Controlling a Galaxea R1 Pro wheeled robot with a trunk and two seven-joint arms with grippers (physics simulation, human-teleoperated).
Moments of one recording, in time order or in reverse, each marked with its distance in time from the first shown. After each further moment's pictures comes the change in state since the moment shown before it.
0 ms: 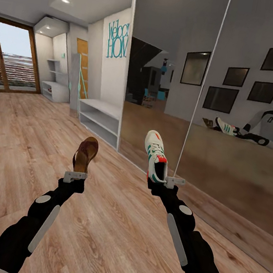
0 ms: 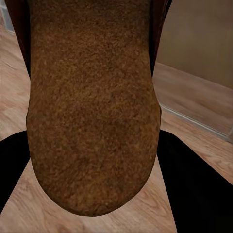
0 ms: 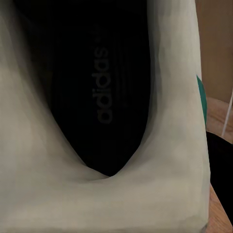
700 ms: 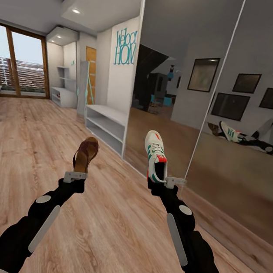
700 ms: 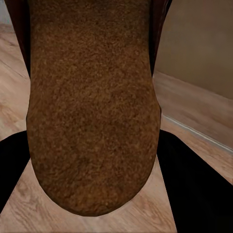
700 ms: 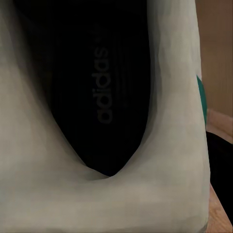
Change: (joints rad) left arm 0.000 -0.001 0.000 0.001 0.002 -0.001 0.000; right arm 0.000 0.000 0.000 0.000 0.001 0.000 0.000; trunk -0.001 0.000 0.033
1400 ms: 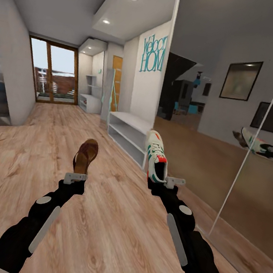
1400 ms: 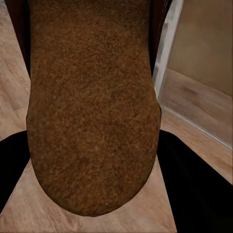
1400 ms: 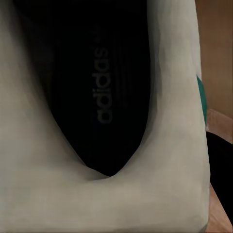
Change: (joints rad) left arm 0.000 0.000 0.000 0.020 0.001 -0.001 0.000; right arm 0.000 0.000 0.000 0.000 0.000 0.000 0.000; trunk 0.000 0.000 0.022
